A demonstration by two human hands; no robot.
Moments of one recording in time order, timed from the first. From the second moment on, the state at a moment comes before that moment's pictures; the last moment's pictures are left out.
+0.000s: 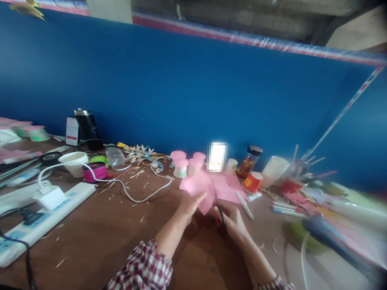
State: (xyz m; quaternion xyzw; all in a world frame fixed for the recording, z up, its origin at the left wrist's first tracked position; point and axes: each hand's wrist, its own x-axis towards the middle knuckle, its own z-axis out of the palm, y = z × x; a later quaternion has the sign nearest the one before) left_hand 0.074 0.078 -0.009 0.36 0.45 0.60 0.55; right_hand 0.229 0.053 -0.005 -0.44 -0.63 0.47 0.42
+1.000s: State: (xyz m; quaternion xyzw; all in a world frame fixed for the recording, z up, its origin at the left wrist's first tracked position) left_hand 0.074 0.092 -0.023 0.36 0.44 0.62 0.54; right_hand 0.230 0.054 -0.006 -0.44 -0.64 0.46 0.43
